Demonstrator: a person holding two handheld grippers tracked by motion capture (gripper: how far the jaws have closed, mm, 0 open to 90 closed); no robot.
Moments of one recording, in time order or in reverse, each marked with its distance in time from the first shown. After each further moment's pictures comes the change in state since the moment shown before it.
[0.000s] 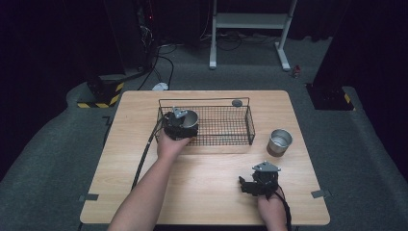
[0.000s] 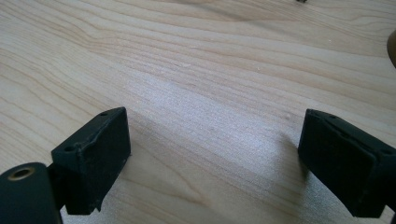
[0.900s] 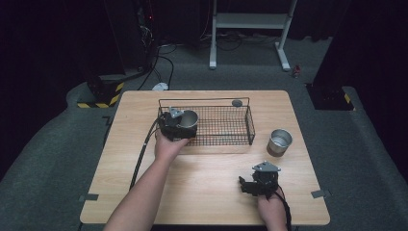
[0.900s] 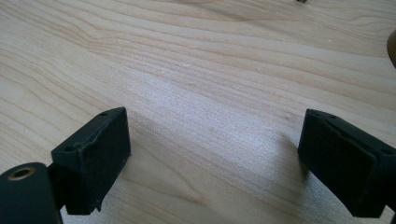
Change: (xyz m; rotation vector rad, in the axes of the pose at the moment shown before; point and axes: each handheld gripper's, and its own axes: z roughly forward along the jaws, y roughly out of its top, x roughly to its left) left arm 0.003 0.000 -0.018 -0.011 -0.017 -0.039; right arm 0.000 0.000 0.000 0.000 0.000 0.001
